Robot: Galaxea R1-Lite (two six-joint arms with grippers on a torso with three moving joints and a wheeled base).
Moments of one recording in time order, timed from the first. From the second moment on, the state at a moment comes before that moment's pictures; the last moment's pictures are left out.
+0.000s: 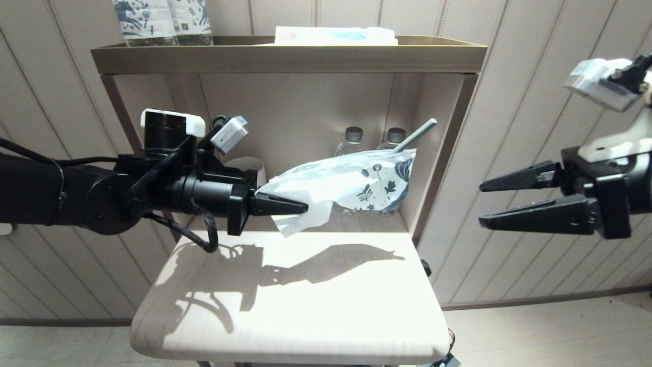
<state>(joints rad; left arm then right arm) -0.37 1.84 -1.18 -0.31 -1.17 0.18 0.19 1.39 -1.36 0.55 0.76 -0.35</state>
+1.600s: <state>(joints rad) -0.37 1.86 -1.17 -0.31 -1.20 0.18 0.23 1.80 -1.51 0.31 0.93 -0.41</state>
